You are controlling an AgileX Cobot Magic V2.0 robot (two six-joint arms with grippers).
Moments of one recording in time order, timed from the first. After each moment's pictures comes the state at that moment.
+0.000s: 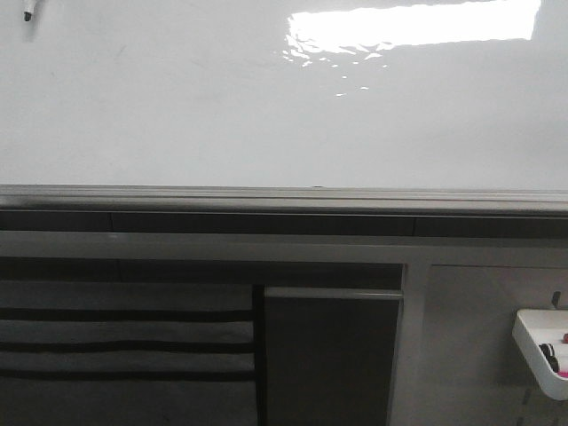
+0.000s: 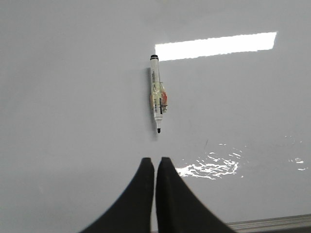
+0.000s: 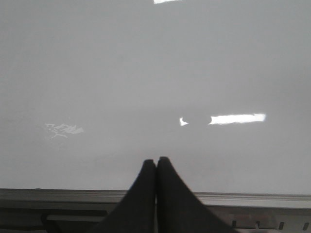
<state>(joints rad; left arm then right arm) -0.12 0.22 -0.53 -0.15 0.37 0.17 0.06 0.30 -0.58 0.02 0.51 0.06</state>
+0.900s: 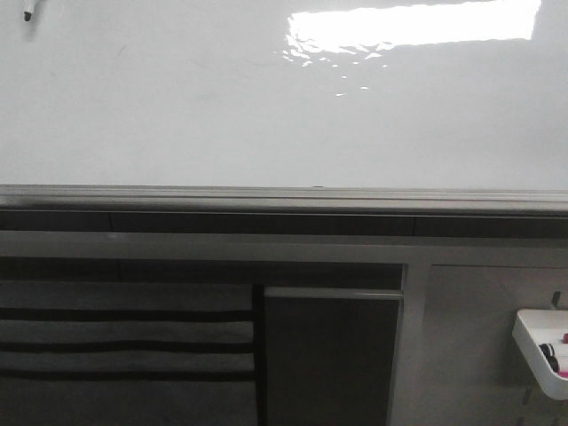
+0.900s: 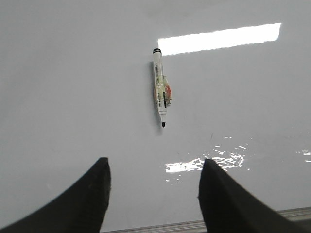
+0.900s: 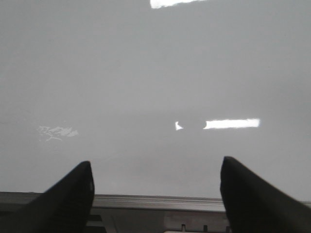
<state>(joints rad) -0.12 0.22 -0.52 -0.11 0.38 0.17 0.06 0.30 -0.58 -0.01 0.50 0.06</state>
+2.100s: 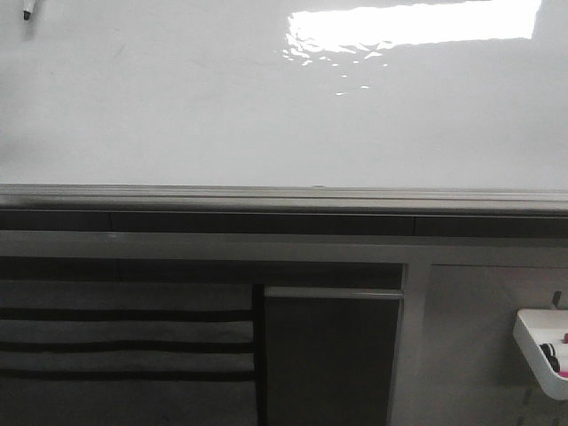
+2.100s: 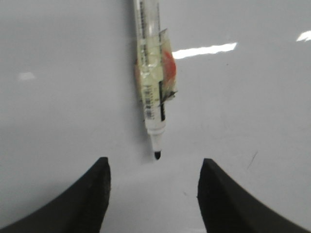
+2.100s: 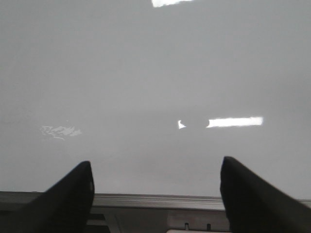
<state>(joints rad) -0.16 1.29 -1.10 -0.11 0.37 0.17 0.06 0.30 -0.58 0.00 0.50 0.06</state>
